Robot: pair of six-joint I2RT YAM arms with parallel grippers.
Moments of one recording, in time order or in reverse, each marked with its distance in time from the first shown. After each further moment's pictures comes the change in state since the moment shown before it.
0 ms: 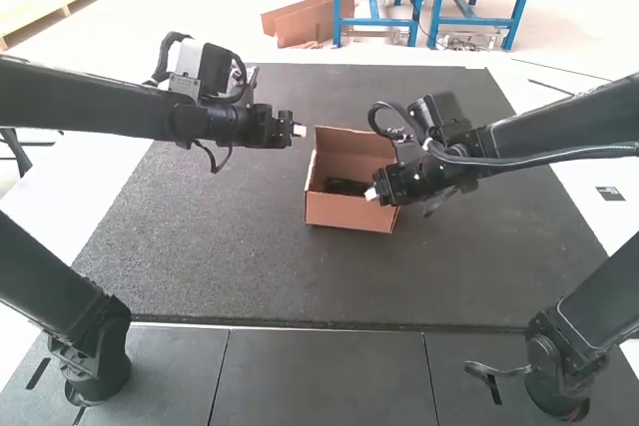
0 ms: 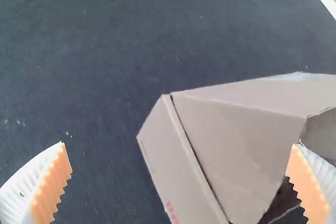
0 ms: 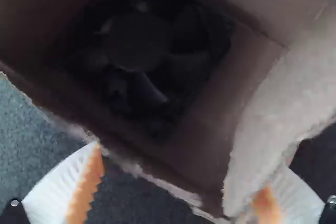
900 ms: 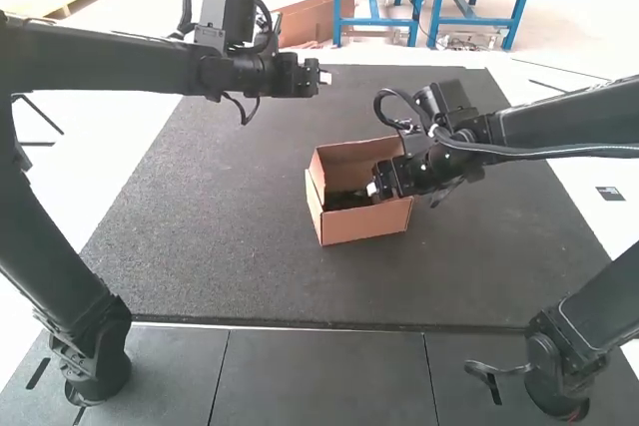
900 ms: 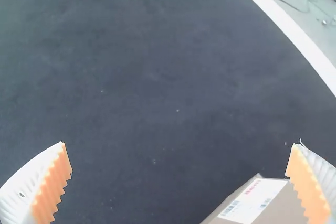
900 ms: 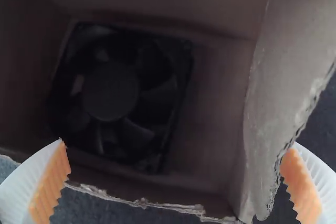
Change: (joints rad) left arm -0.065 0.137 0.294 -0.006 -0.061 0.000; right arm -0.028 -0.038 0.047 -0.104 0.044 -0.019
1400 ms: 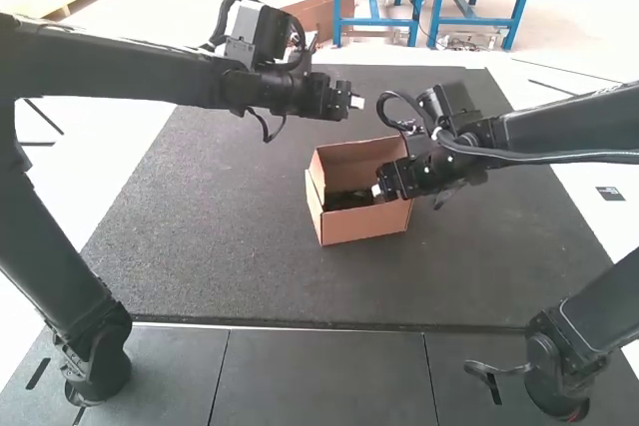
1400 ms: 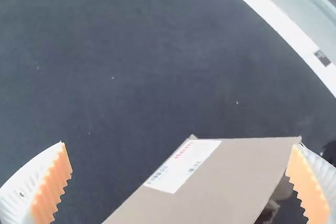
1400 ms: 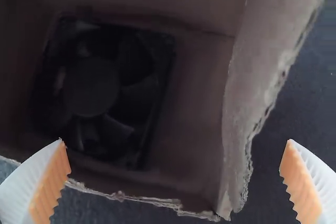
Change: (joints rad) left arm -0.143 0.018 -0.019 -0.027 -0.003 0.000; right arm -0.008 -0.030 -0.026 0.019 0.036 -0.030
